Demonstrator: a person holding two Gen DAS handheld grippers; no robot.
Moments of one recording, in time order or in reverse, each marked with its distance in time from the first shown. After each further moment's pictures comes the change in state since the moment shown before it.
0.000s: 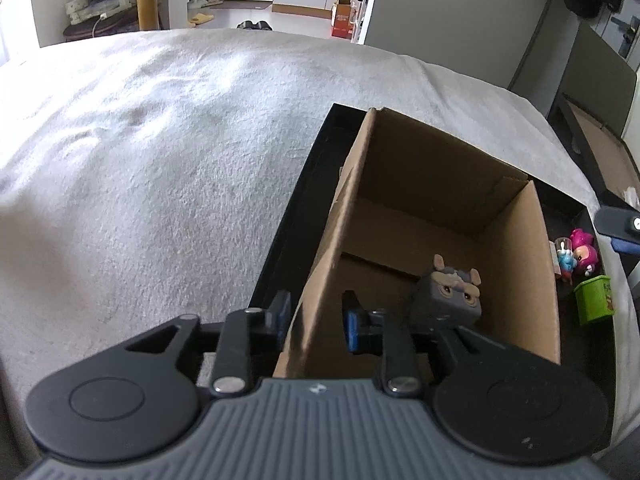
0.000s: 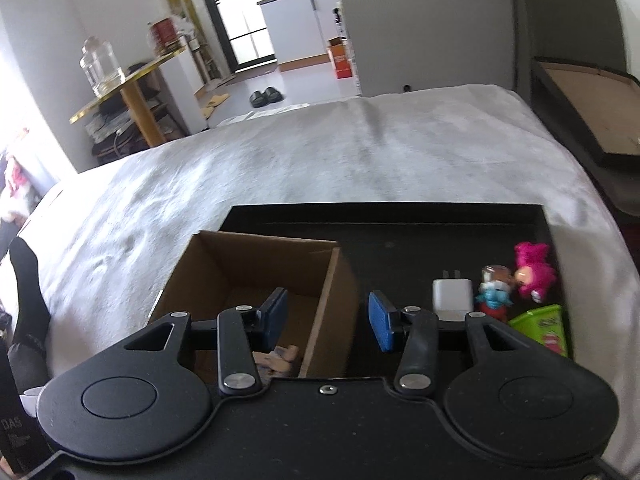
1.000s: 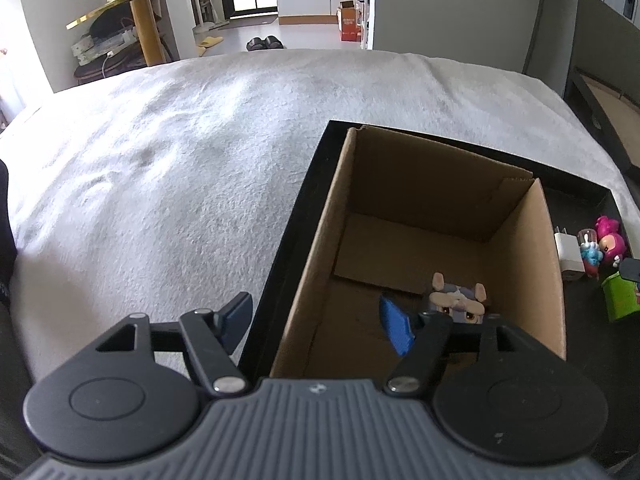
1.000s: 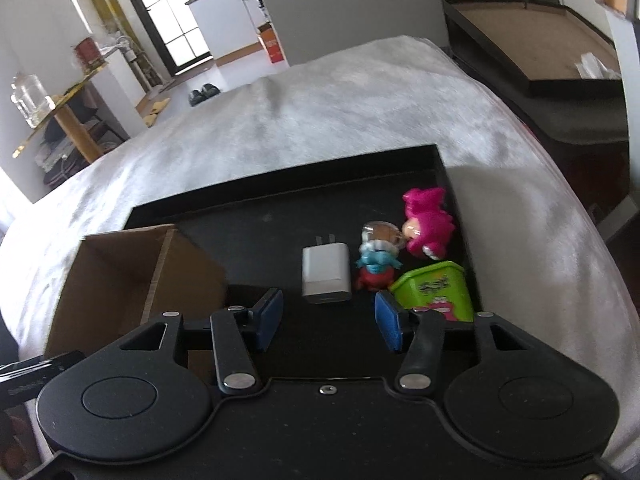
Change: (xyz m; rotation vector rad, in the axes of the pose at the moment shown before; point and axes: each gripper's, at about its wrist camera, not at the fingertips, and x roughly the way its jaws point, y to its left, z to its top) left arm 0.004 -0.037 0.016 0.103 -0.014 0.134; right arm 0.025 -0.105 -0.021 0.157 0.064 -0.093
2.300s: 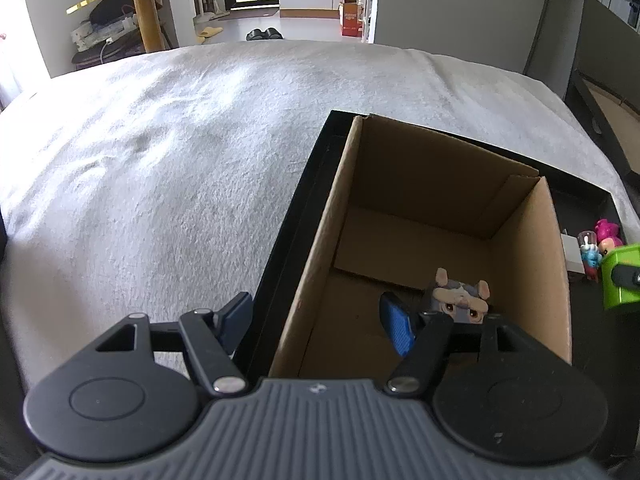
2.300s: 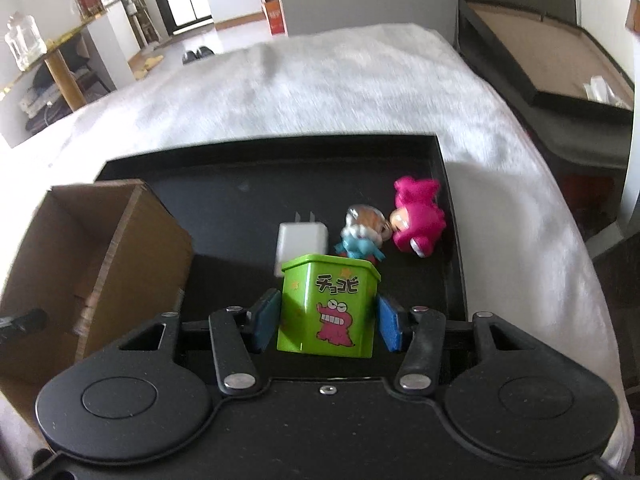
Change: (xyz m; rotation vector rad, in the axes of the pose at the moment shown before) left arm 0.006 0.008 -0.005 -0.036 0.013 -0.031; right arm 0.007 0.020 0.001 -0.147 0.040 -0.058
